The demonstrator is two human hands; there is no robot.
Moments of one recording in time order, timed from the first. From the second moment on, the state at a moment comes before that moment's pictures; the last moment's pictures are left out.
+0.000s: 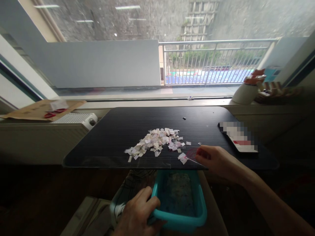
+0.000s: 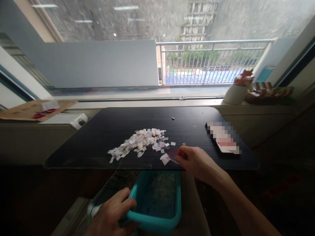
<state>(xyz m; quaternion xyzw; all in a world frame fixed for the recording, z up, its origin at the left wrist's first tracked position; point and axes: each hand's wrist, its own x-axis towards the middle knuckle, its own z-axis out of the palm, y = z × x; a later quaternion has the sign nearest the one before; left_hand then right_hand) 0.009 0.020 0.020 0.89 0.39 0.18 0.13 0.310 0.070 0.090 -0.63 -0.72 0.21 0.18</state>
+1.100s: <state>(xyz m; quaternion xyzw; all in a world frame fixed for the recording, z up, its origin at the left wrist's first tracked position) 0.019 0.019 0.024 0.89 0.40 0.15 0.17 0.312 0.061 0.090 -0.63 -0.71 0.25 0.19</state>
